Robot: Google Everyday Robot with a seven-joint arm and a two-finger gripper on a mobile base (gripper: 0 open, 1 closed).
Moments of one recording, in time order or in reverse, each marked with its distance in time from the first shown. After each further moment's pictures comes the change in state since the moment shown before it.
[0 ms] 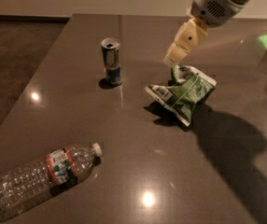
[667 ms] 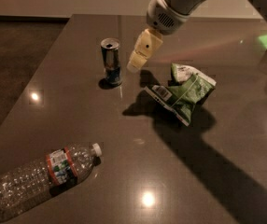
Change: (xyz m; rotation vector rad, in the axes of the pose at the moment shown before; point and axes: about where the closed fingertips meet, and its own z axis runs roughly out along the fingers) arm -0.064 0.018 0.073 -0.056 -0.030 -0.106
